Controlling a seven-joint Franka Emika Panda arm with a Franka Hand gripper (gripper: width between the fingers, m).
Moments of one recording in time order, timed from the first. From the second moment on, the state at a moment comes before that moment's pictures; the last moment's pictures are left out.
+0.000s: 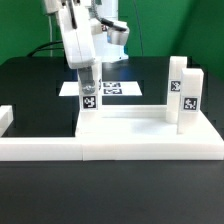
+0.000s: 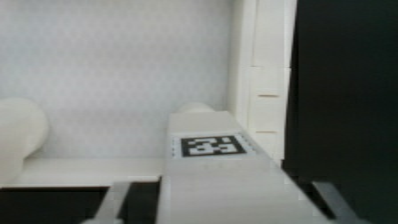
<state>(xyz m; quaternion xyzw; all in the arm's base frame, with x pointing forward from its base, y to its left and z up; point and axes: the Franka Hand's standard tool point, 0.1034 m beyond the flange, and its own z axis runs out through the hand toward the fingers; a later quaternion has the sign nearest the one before) 0.645 -0.067 0.097 -0.68 0.73 0.01 0.11</state>
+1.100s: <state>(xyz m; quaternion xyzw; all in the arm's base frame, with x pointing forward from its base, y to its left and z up) 0.649 -0.063 0.105 -0.96 0.28 -0.04 0.08</state>
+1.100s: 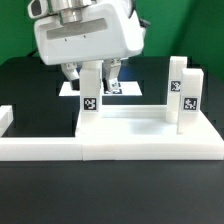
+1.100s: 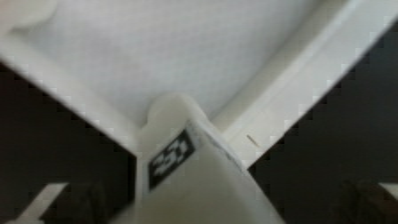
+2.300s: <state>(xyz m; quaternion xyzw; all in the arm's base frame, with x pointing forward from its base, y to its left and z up) 0.652 -0.065 0.110 -0.73 0.68 0.06 0.09</state>
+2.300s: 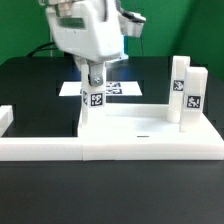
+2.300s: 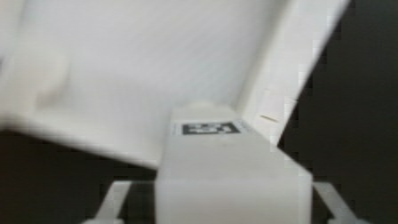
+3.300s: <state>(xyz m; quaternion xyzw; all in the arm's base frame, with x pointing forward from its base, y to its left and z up) 0.652 -0.067 0.104 -0.58 0.81 0.06 0.08</state>
